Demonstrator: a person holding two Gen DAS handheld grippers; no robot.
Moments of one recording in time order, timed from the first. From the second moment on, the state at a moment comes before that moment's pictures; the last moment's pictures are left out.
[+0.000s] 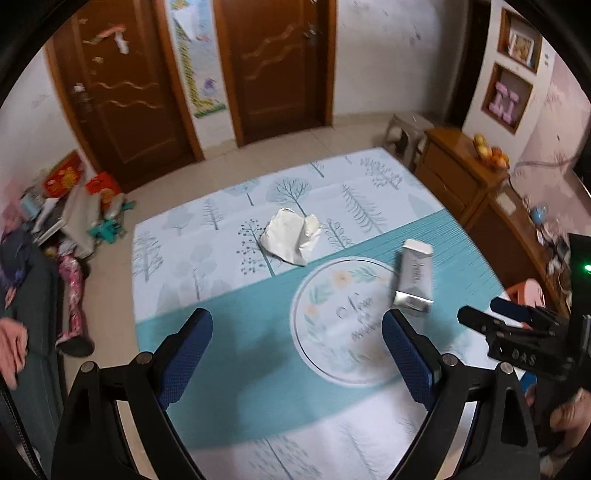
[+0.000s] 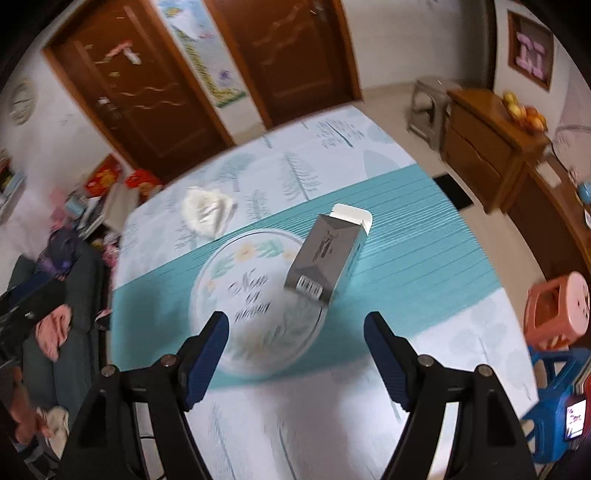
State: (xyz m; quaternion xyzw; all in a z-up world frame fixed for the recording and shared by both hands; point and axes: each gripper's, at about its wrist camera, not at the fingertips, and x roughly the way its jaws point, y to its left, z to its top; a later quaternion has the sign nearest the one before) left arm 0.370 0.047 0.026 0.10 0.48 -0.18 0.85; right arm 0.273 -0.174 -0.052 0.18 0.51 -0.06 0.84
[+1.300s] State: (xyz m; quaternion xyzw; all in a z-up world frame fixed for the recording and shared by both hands) left arm 0.609 0.000 -0.163 0.11 0.61 -0.31 0.72; right arm 0.424 -0.186 -0.149 0.18 0.53 -0.16 0.81
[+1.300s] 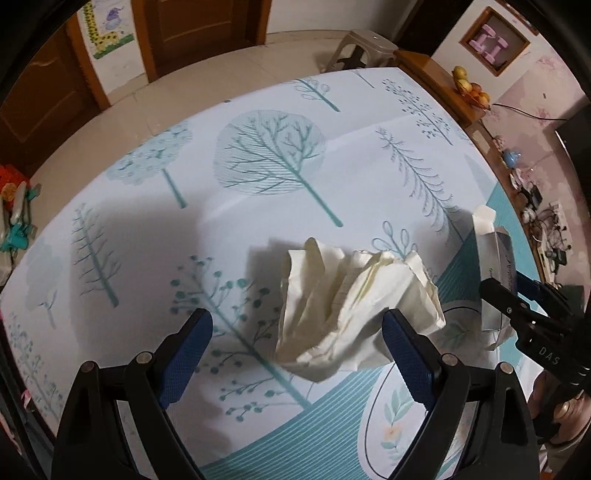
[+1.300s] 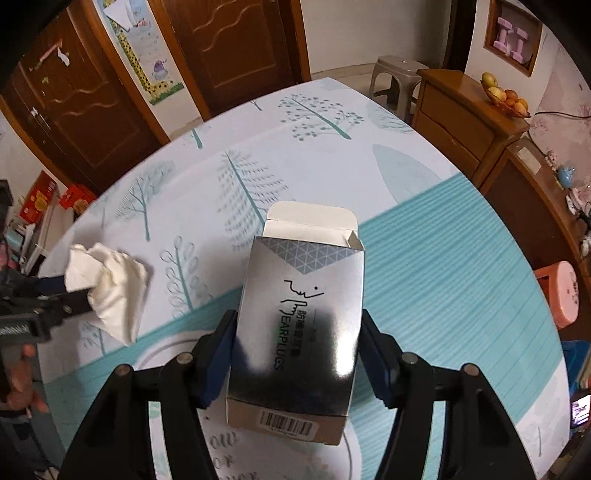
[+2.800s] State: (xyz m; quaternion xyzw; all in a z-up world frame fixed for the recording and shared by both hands) left arm 0.210 -0.076 -0.029 0.07 0.50 -0.24 0.83; right arm 0.148 -0.237 -0.063 0.23 0.47 0.02 0.85
